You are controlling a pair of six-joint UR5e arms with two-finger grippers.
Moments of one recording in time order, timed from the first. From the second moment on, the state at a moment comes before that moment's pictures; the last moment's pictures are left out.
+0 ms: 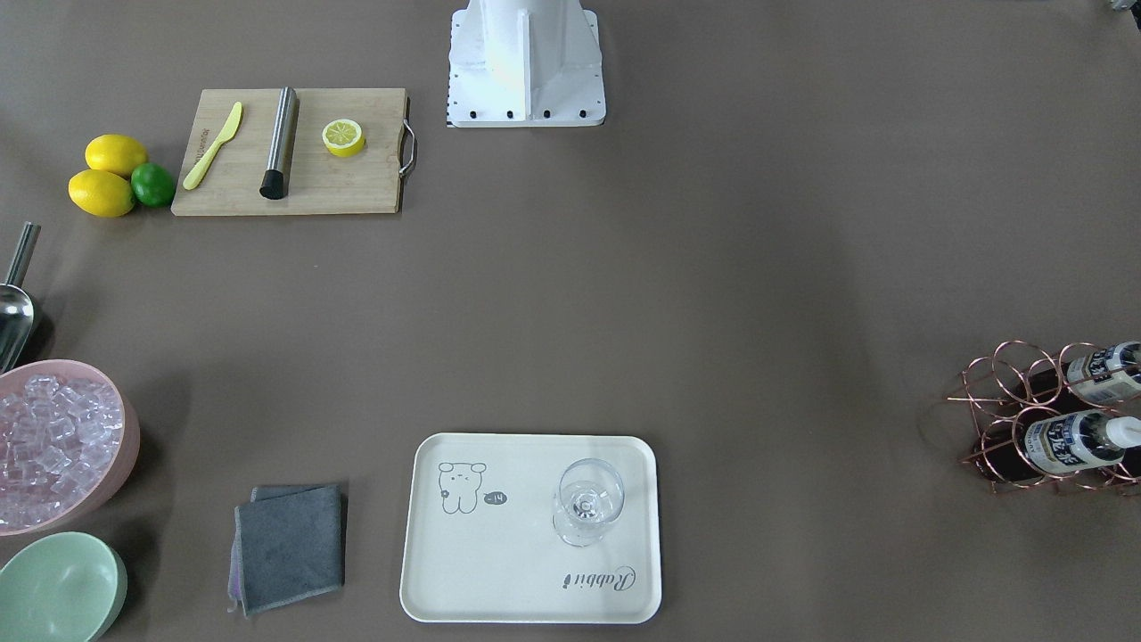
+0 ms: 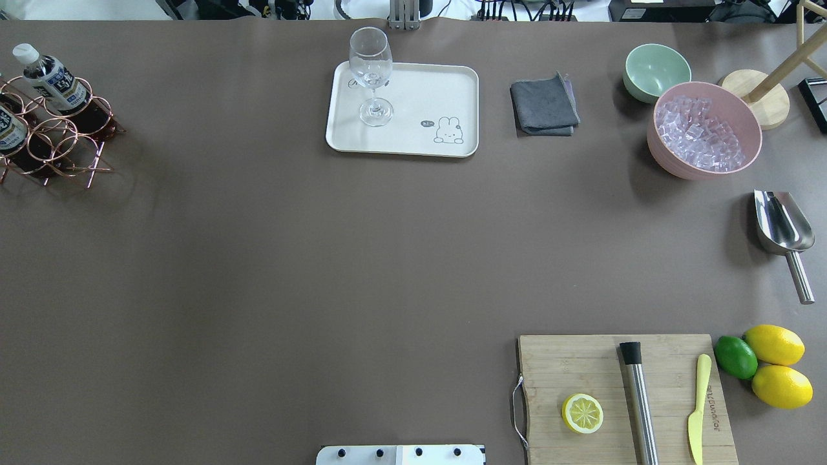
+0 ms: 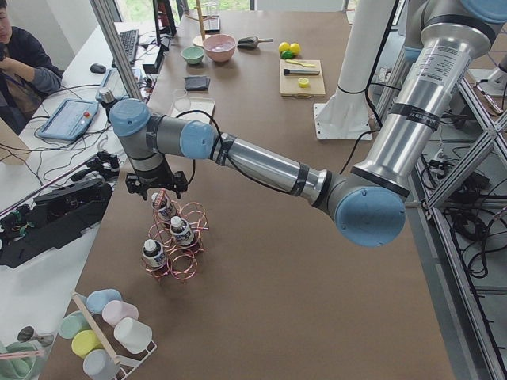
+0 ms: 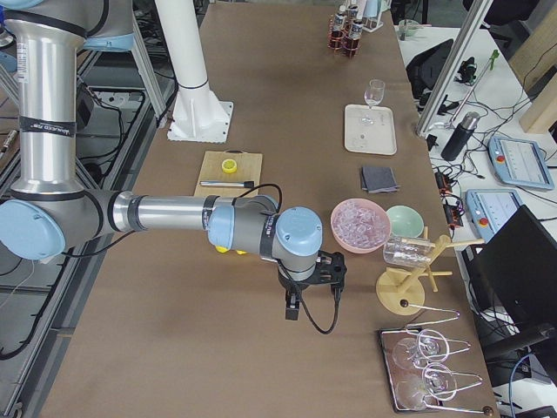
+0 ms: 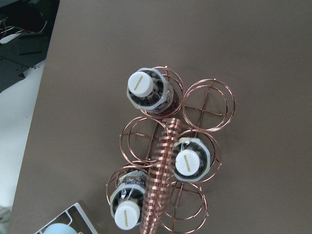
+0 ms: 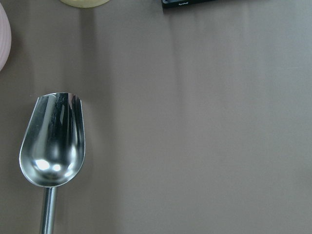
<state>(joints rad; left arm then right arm) -1.55 -1.98 -1.53 -1.35 -2.41 1.33 1.70 -1.66 1.71 -1.73 2.33 -0.11</state>
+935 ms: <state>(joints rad) -1.54 -1.94 -1.49 -1.46 -2.41 1.36 1.70 -1.66 1.71 -1.73 2.33 -0.11</state>
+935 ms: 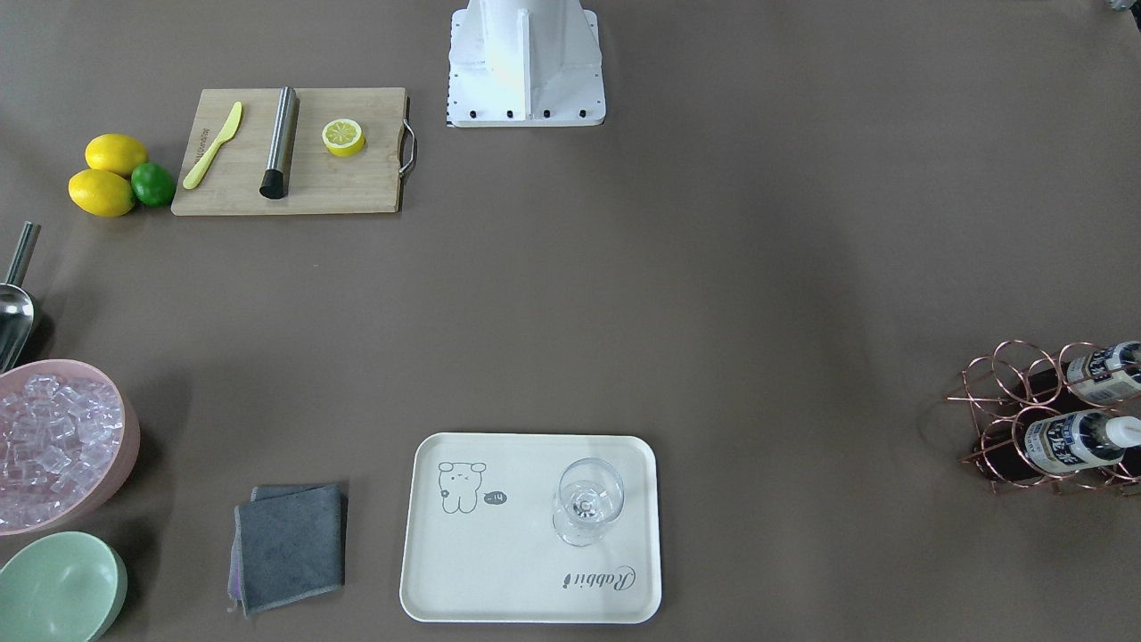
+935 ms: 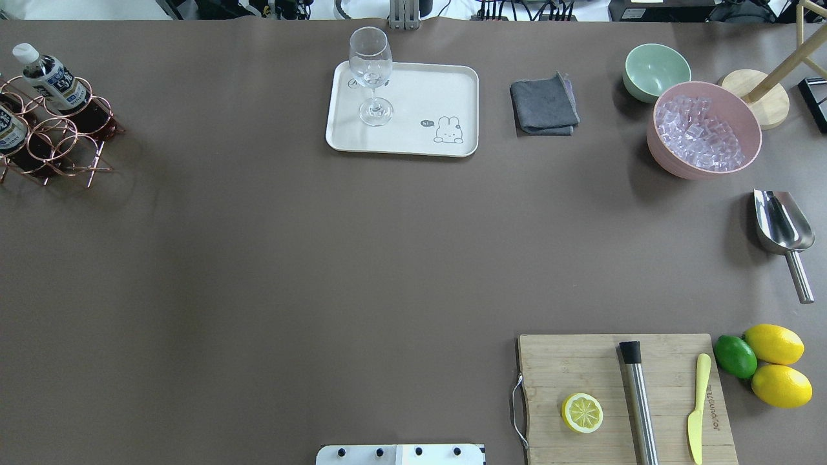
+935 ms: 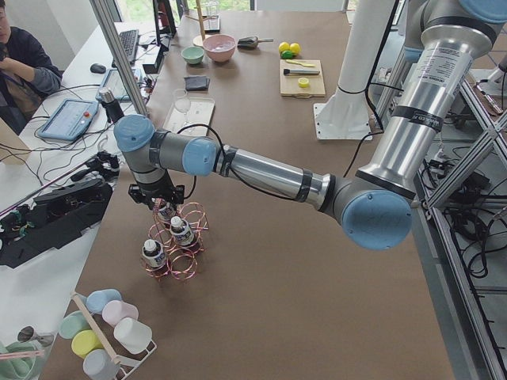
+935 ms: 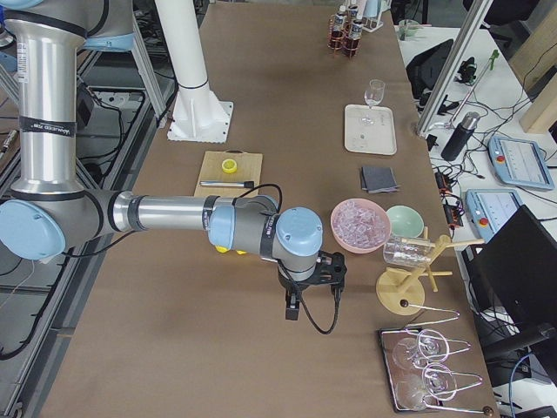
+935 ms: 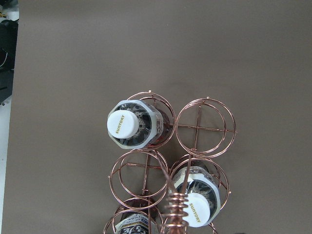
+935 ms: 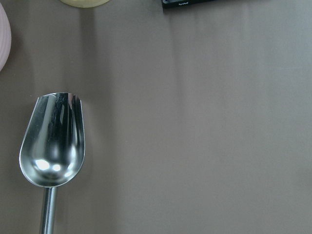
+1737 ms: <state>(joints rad) -1.58 -1.93 -1.57 -1.41 -2.43 1.35 1.70 -1.66 1.71 -1.73 2.33 -0.11</state>
